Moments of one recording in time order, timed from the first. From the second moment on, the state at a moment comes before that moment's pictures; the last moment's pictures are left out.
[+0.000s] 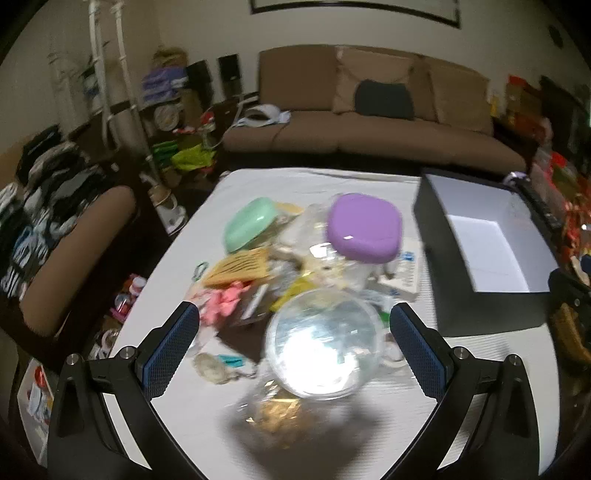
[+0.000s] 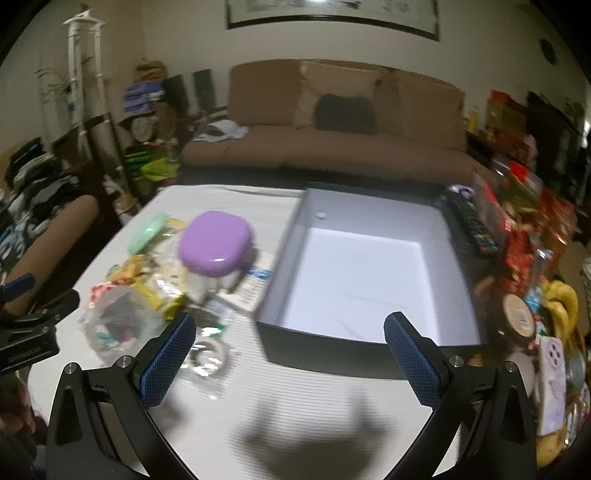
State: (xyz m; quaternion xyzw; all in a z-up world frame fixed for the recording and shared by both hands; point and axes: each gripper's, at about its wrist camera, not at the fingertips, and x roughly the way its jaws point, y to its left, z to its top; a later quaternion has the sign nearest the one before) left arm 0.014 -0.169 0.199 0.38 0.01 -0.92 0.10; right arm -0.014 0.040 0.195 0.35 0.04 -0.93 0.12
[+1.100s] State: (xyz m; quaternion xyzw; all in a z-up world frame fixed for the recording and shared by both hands) left arm 0.074 -0.204 0.052 0.45 0.08 -0.89 -0.03; right arm 0.051 -0.008 0.143 0.34 -0.02 -0.91 0.23
